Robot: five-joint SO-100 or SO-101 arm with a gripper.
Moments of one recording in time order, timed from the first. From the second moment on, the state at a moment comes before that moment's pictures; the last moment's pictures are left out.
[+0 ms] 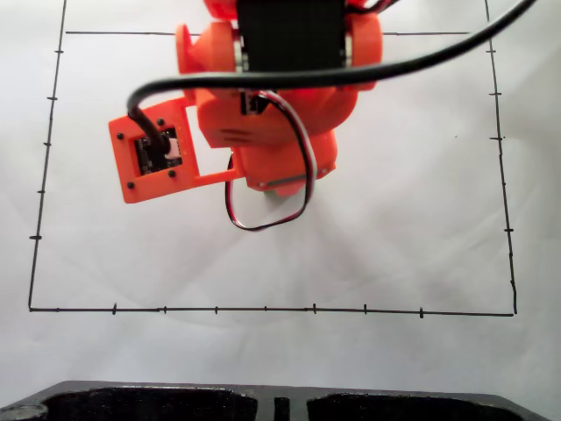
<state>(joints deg) -5.6 86.2 104.6 73.2 3.4</state>
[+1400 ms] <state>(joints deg) 2.7 182.9 163.0 69.0 -8.7</state>
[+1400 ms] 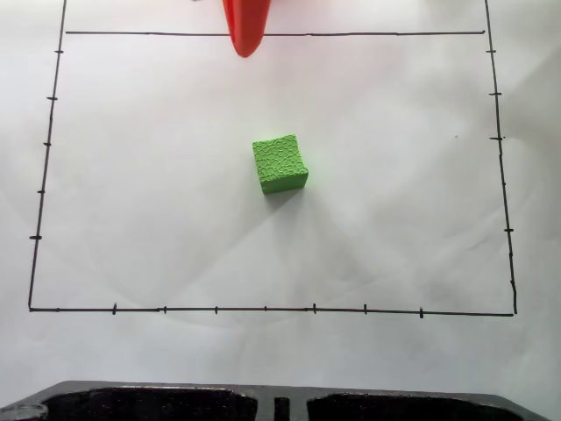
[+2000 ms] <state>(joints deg) 3.3 186.3 172.7 57.1 -3.2</state>
